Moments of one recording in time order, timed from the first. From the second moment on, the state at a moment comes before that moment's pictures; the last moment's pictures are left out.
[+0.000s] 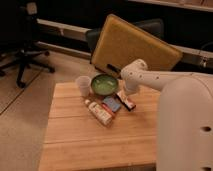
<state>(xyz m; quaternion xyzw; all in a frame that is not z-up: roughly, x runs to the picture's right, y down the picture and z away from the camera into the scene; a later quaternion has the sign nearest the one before) 0.154 0.051 0.894 -0.20 0.17 0.52 0.82</state>
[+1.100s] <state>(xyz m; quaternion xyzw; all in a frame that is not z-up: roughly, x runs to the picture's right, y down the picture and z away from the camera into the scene) 0.164 0.084 0.953 -0.23 0.17 0.50 0.82</state>
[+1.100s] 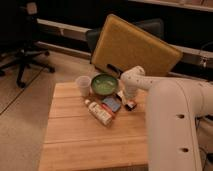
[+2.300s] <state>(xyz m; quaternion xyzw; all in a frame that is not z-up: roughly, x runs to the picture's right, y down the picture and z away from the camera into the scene) 0.086 0.054 0.856 -0.21 0.15 0.49 0.83</state>
